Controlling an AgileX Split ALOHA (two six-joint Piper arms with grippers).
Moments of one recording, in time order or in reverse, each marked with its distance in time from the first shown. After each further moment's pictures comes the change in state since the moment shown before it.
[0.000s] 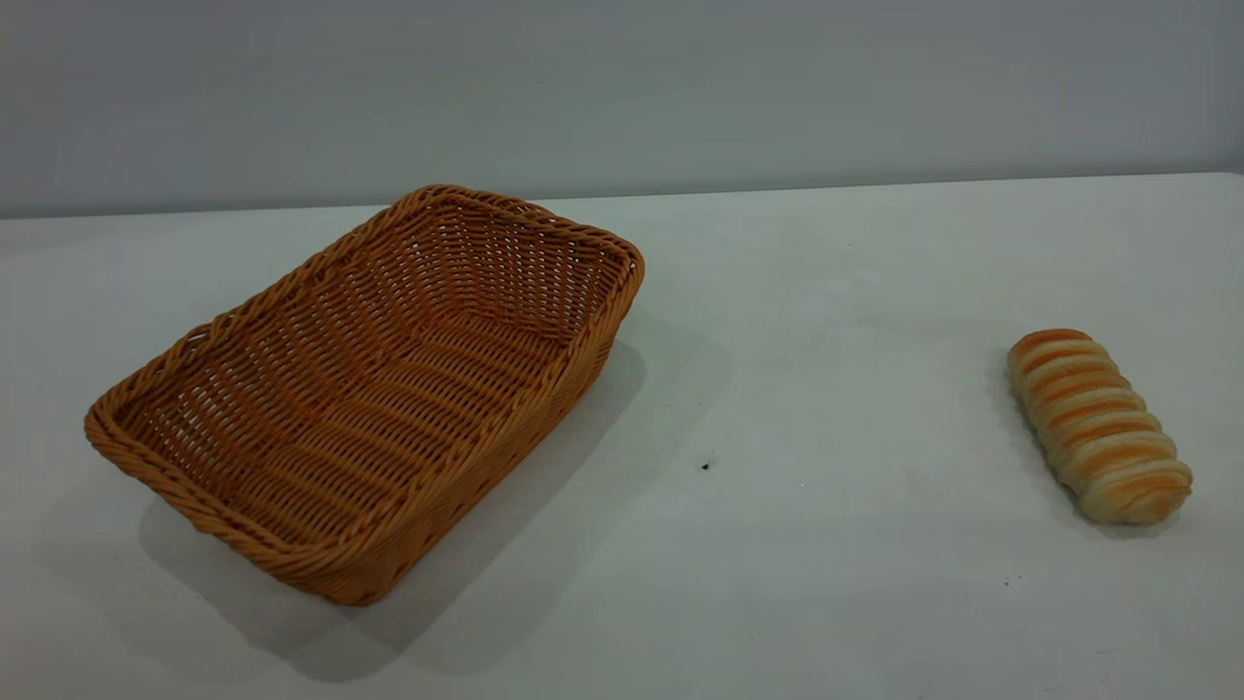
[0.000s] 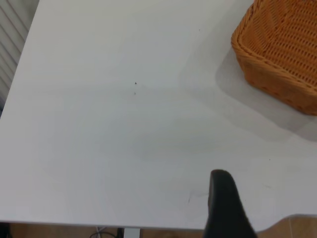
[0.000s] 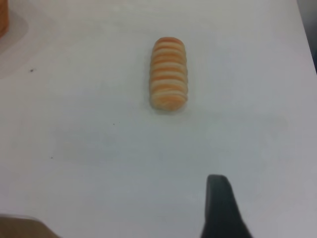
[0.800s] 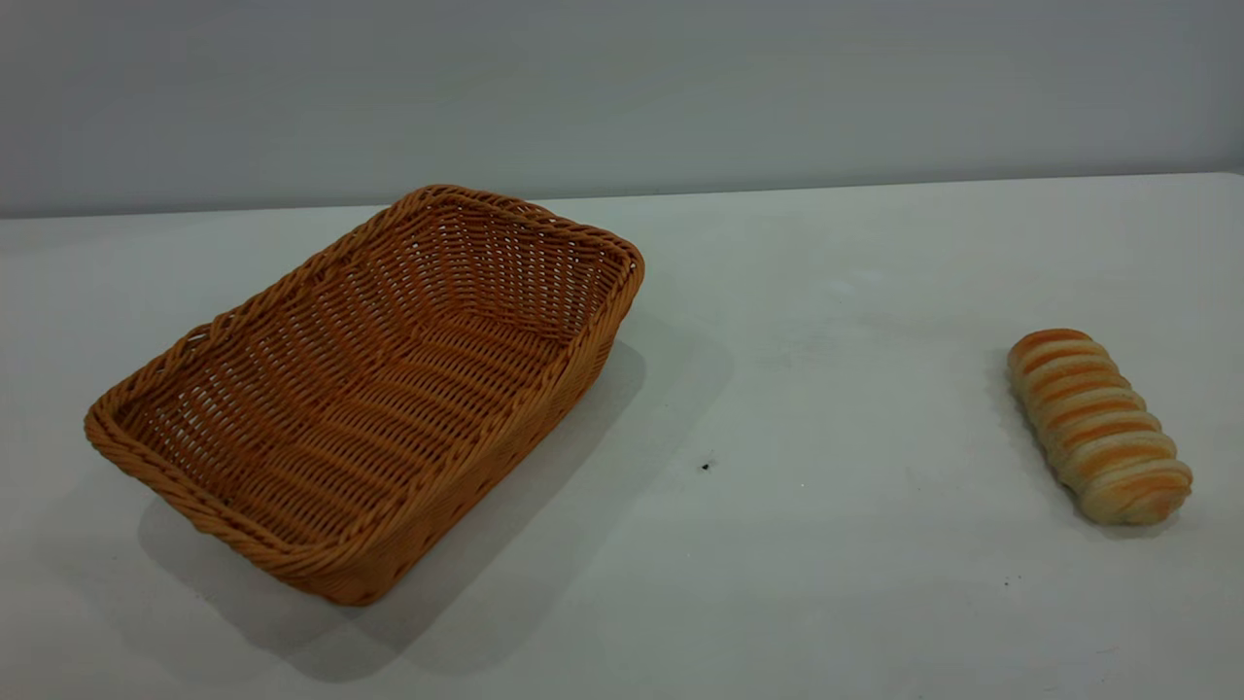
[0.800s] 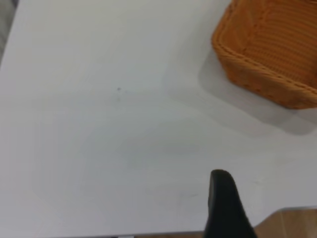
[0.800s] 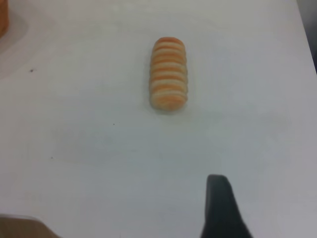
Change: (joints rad) left arm -0.104 0.000 0.000 0.000 0.000 0.000; right arm 0.000 0.000 0.000 0.000 0.000 0.000
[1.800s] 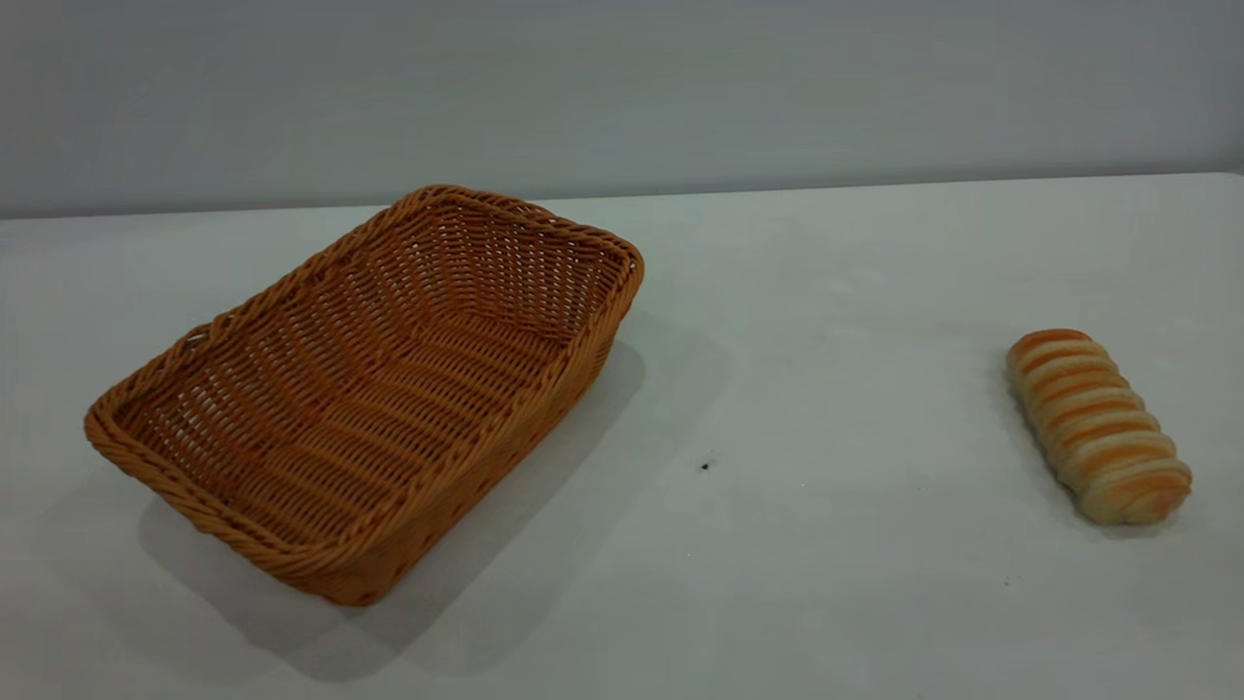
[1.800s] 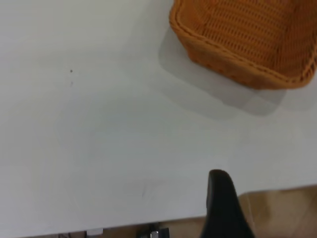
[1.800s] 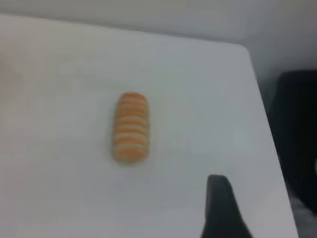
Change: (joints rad) left arm -0.164 0.271 -0.011 0.024 -0.114 -0.176; right arm 0.101 0.085 -0.030 -0.192 -0.154 0.095
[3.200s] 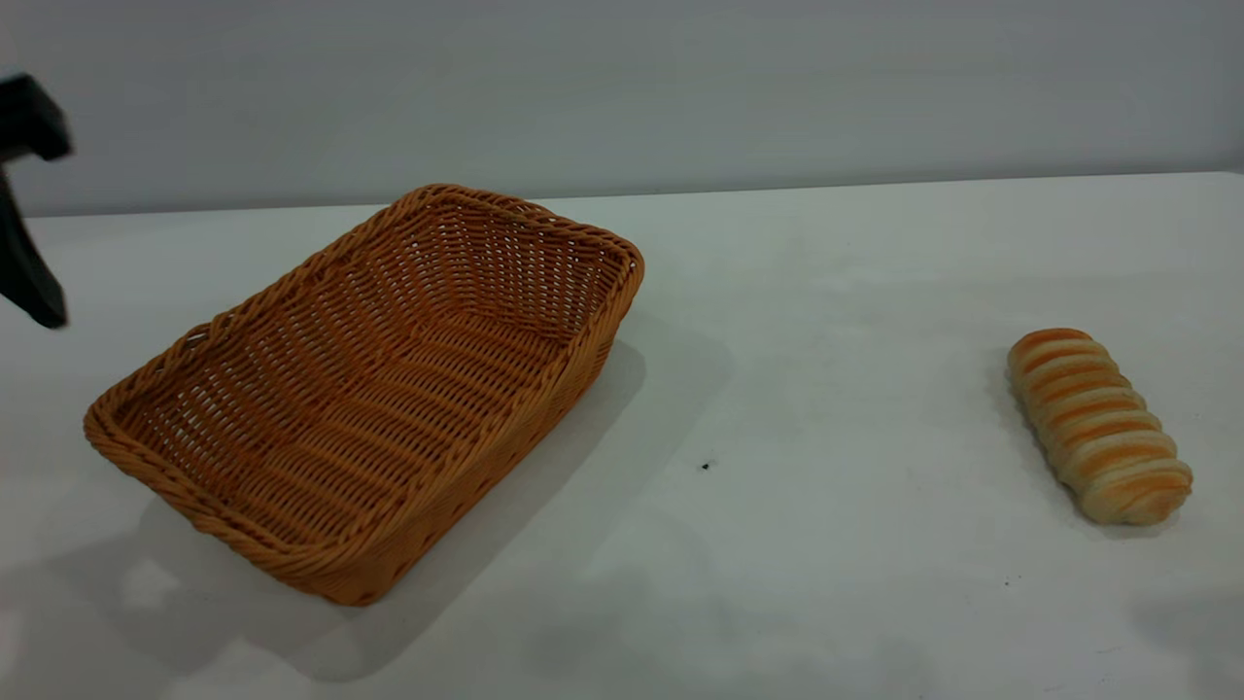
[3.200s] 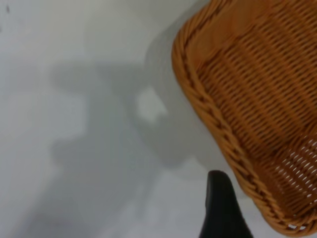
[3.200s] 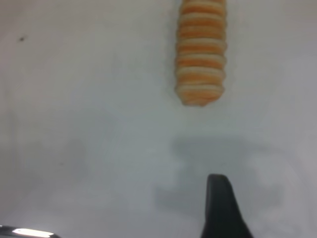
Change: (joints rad) left arm 0.000 1.138 -0.219 0.030 -0.529 -0.584; right arm 0.000 0.990 -0.230 0.184 -0.232 -0.010
